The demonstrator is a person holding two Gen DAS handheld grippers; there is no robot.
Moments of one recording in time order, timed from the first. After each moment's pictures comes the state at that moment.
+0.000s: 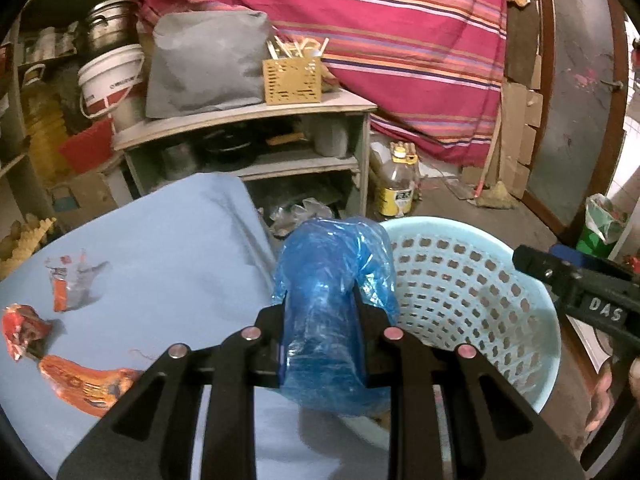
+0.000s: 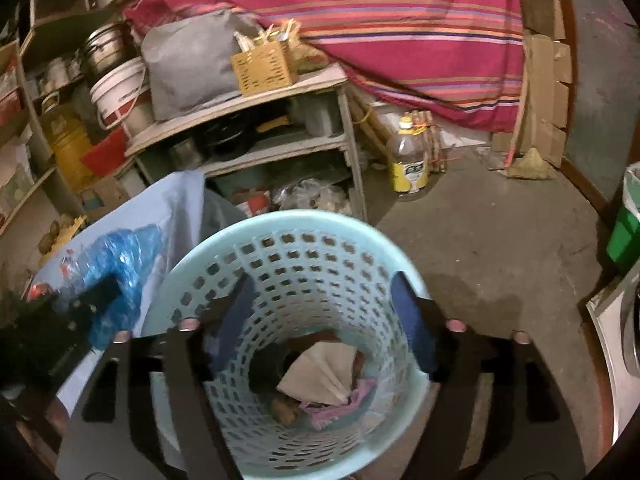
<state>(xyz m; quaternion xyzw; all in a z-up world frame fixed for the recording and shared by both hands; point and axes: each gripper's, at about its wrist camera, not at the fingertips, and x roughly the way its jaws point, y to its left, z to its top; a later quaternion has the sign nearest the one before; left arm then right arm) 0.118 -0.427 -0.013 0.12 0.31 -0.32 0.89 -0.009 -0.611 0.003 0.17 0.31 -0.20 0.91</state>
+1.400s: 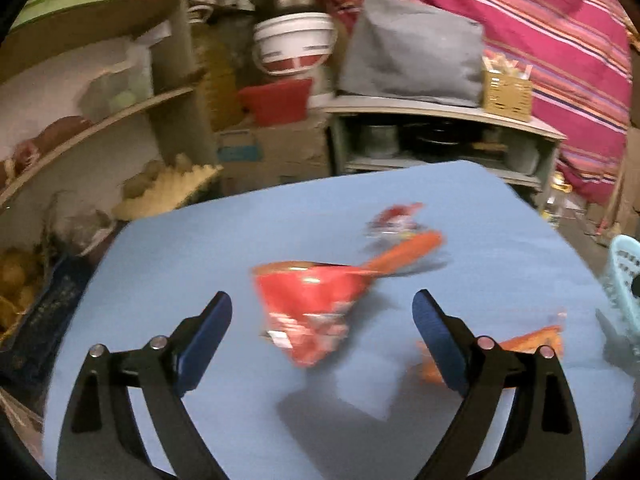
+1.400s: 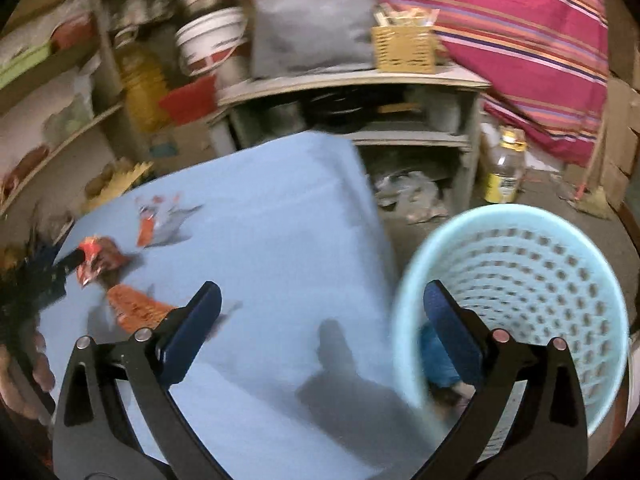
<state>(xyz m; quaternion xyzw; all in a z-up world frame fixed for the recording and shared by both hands) 0.235 -0.108 -0.011 0.09 0.31 -0.09 0.94 0.109 -0.408 -0.005 0.11 0.35 -0.08 0.93</state>
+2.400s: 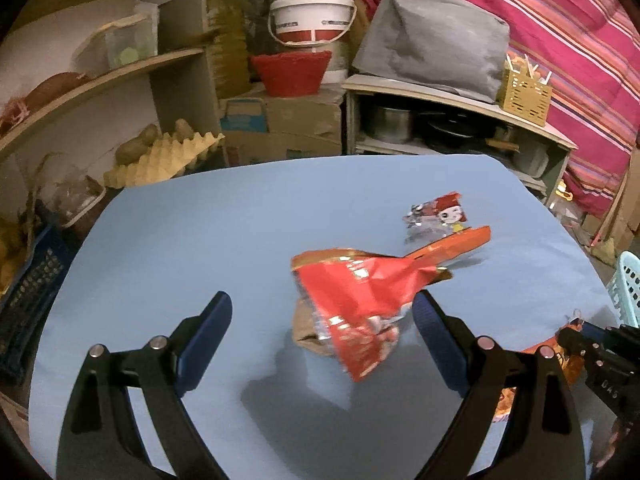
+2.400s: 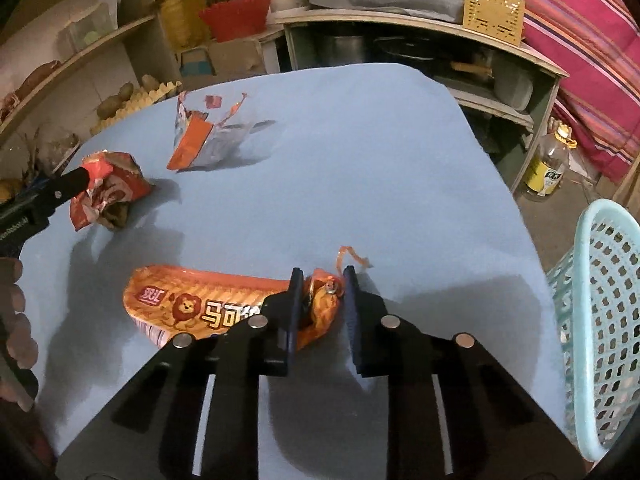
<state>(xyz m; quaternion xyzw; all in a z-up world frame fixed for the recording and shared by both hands) 0.268 -0.083 -0.028 0.05 0.35 -0.11 0.93 0.174 -0.321 -0.056 0.05 0.44 -0.03 0.90</state>
